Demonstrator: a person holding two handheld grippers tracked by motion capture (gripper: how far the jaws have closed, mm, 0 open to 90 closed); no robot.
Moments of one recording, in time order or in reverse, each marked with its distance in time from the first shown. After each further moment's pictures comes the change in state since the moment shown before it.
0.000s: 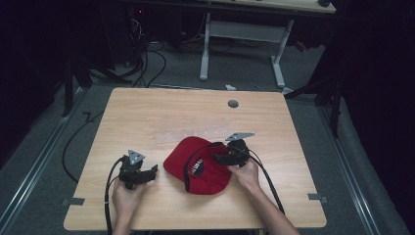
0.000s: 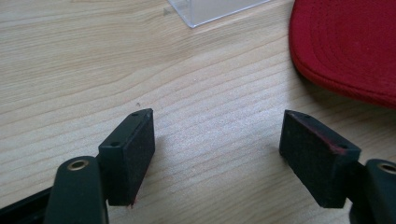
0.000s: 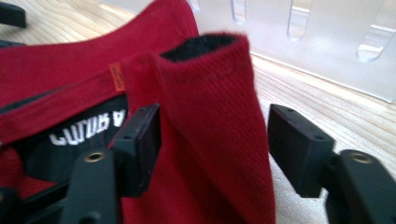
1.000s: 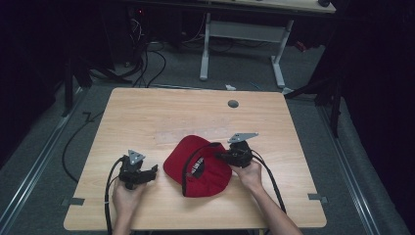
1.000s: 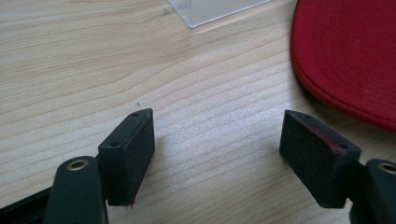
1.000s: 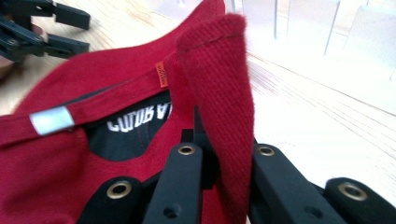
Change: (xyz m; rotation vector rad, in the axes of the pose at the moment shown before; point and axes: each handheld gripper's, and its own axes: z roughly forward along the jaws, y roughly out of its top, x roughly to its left) left arm 0.000 0.000 0.000 0.000 0.000 -0.001; right arm 0.004 0.003 -0.020 -0.042 0.138 -0.075
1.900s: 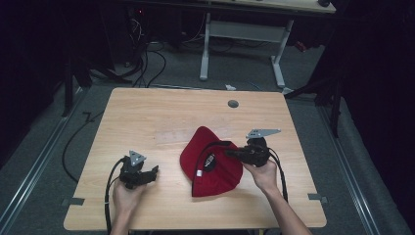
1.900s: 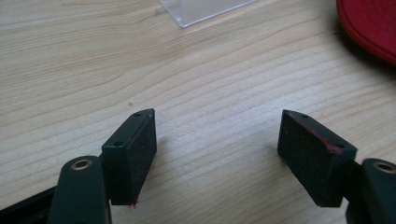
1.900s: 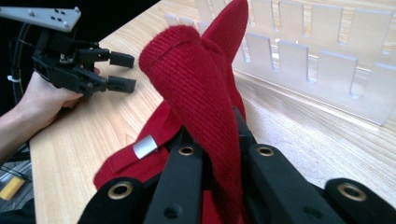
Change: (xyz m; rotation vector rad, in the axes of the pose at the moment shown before) left arm -0.007 -0.004 -0.005 0.015 -0.035 0.043; right arm 0.003 0.010 -0.064 -0.087 0.074 0.072
